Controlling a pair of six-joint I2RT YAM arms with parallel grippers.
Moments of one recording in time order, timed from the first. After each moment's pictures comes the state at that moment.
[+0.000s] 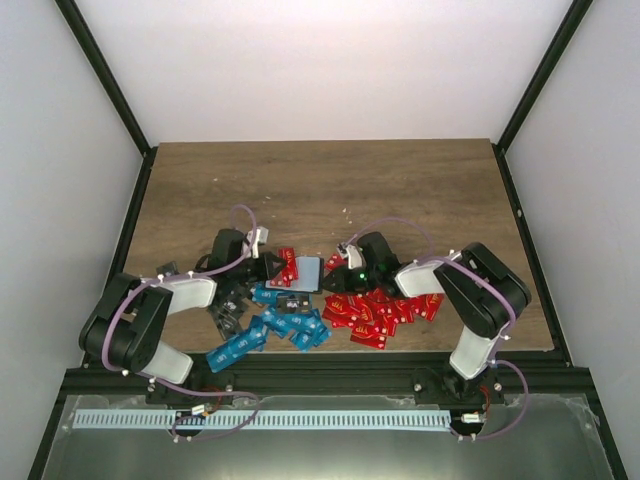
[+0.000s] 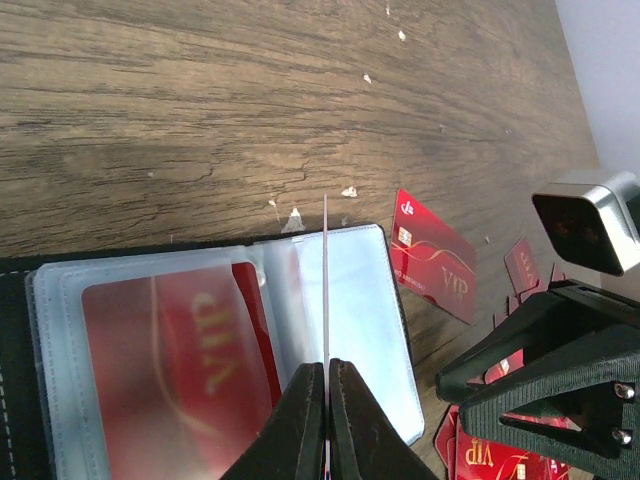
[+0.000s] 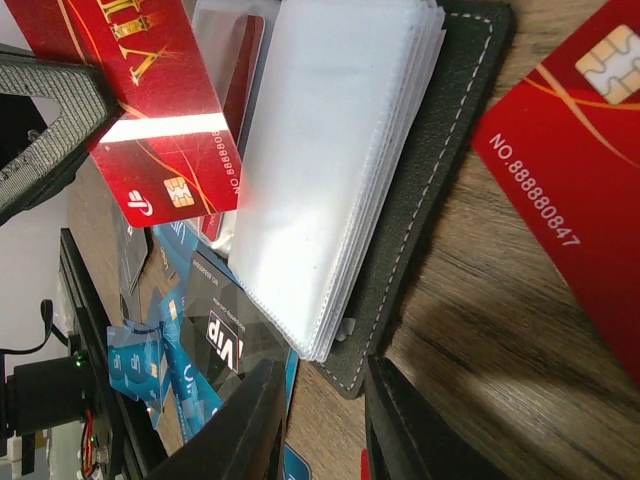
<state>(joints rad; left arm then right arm) -0.37 1.49 0.49 0.32 0.51 -0.57 0.62 1.73 0.65 0.31 -0.62 0.67</state>
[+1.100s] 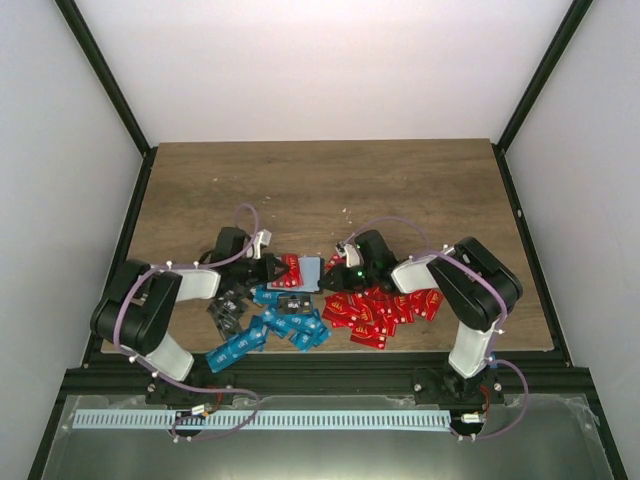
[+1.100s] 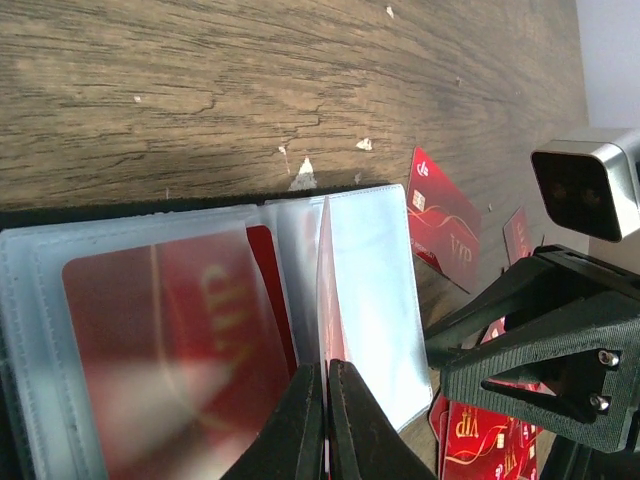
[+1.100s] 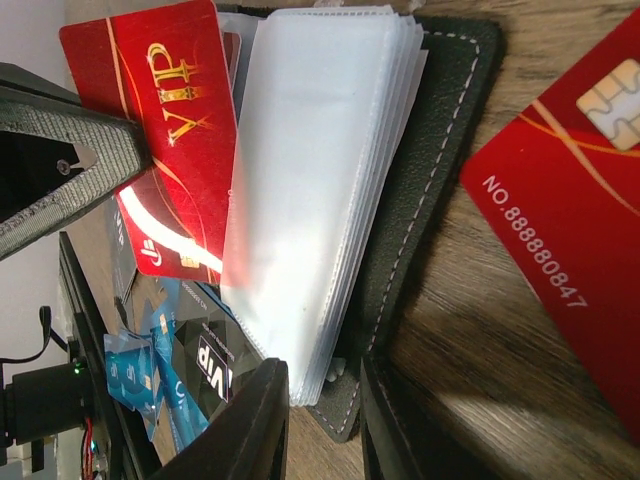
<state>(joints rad) -0.35 1.59 0.53 0.29 0.63 -0.60 0.61 1.79 0.69 0.30 -0.64 0.67</state>
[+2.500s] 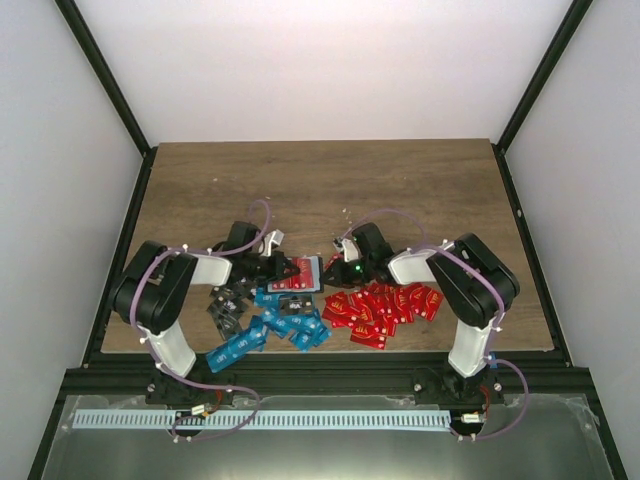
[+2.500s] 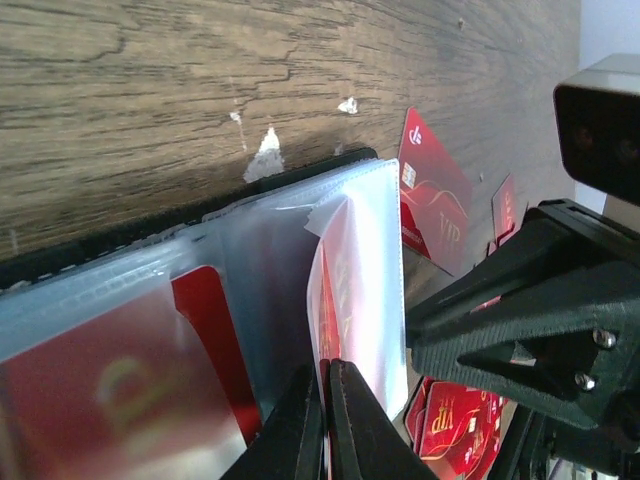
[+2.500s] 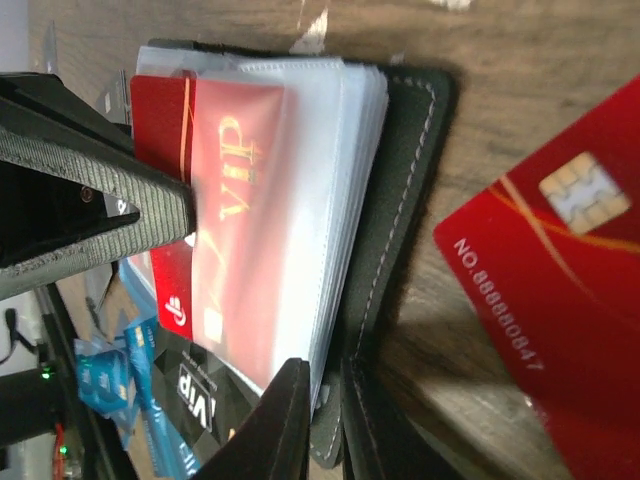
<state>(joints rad) -0.37 1.74 0.66 0.19 0.74 -0.60 0.59 1.82 0.78 0.17 -0.64 0.59</state>
